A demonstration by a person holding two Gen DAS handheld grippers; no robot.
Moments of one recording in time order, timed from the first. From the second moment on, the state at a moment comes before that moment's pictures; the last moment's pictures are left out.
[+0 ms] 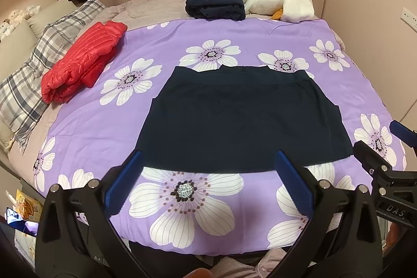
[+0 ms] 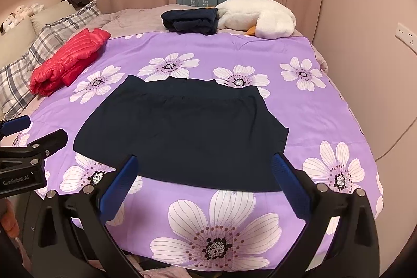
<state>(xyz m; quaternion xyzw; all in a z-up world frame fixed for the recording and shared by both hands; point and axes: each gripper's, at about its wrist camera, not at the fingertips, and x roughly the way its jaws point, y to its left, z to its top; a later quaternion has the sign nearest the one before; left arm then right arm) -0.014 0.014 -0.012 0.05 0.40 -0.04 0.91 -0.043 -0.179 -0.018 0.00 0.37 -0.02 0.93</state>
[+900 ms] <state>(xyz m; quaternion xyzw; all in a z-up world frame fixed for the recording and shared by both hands) -0.011 0.009 -0.016 0.06 0.40 -0.05 0.91 -0.040 -0.181 -0.024 0.01 0.38 -0.01 0.93</state>
